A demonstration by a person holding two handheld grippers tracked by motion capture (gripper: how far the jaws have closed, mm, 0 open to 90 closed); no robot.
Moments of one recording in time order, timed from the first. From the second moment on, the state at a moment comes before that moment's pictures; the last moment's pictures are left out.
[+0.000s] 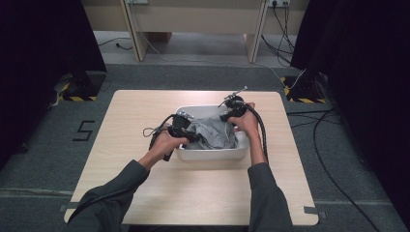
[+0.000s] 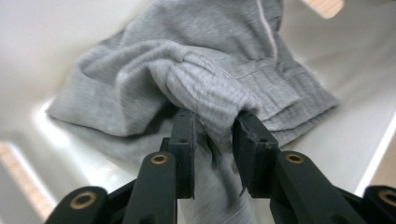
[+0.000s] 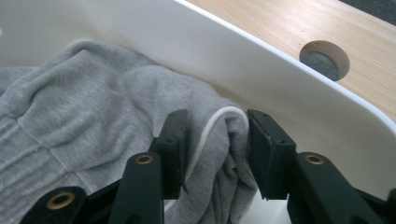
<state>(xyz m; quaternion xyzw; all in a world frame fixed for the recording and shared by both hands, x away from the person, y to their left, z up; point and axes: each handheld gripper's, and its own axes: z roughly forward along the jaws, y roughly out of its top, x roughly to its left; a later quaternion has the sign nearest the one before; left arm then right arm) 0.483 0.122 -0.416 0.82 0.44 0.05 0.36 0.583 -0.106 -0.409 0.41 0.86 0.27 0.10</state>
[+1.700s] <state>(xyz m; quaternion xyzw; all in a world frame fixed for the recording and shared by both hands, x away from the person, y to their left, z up) 0.451 0.162 -0.384 0.80 0.42 0.03 0.43 0.531 -0.115 -0.367 0.35 0.87 0.31 0.16</state>
